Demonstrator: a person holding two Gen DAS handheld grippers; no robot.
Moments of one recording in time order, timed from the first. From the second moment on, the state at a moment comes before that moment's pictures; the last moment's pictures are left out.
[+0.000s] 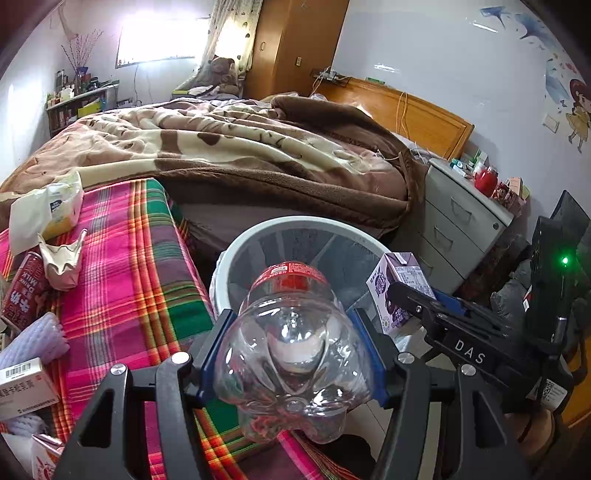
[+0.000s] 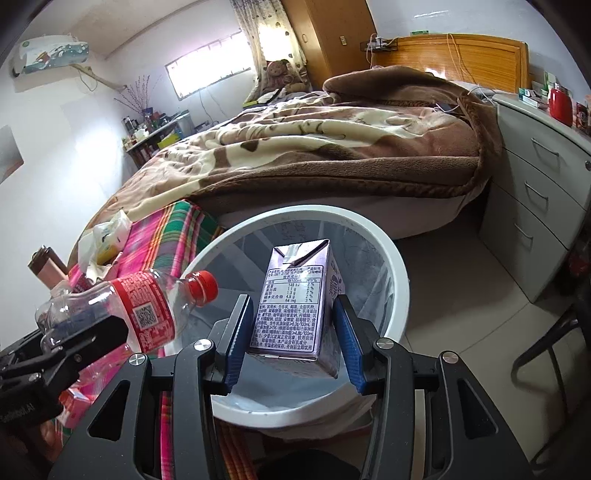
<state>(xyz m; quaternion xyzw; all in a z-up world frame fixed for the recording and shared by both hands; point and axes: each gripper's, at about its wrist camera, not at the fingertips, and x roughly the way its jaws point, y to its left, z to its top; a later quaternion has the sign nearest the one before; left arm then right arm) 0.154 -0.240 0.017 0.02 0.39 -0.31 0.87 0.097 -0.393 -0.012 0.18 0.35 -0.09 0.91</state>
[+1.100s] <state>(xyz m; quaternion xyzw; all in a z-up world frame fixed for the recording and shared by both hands) 0.113 -0.121 0.044 -0.01 0.32 -0.24 0.92 0.072 -0.332 0.007 0.14 0.32 -0.03 0.94</state>
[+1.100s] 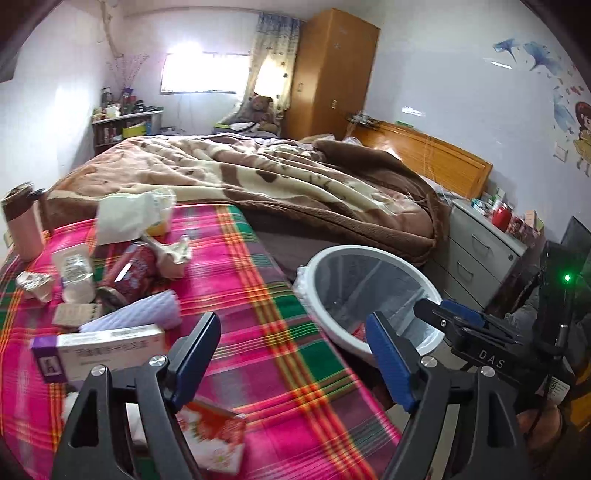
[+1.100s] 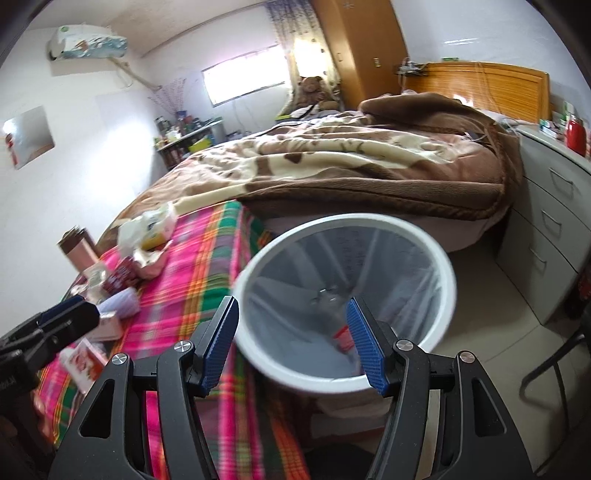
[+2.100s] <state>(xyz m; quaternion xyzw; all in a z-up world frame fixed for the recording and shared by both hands) 0.128 0.033 0.020 -0.02 0.33 -0.13 0.93 0.080 -0.186 -0.013 0.08 0.36 0.17 0.92</state>
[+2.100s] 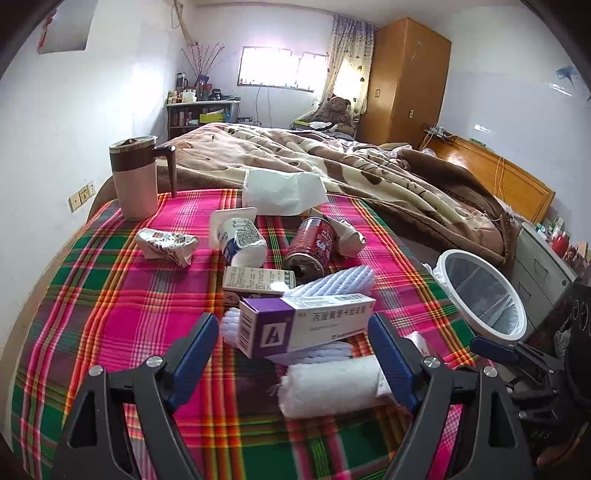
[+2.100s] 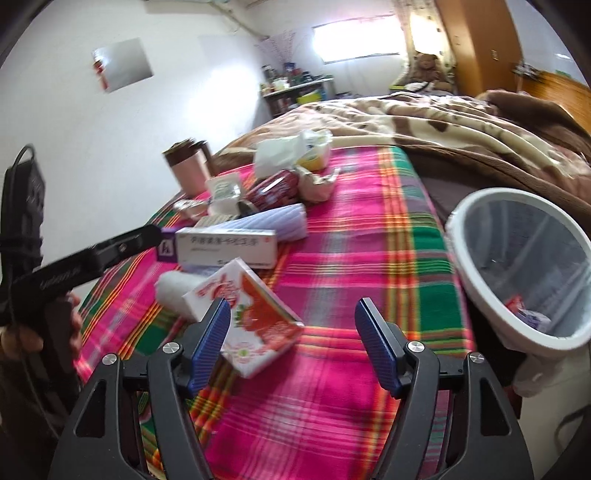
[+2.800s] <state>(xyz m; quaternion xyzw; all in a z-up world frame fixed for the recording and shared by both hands) 0.182 0.027 -0.001 0.00 0.38 -0.17 0.91 0.089 -0.158 -0.026 0.05 0.40 0.23 0.89</state>
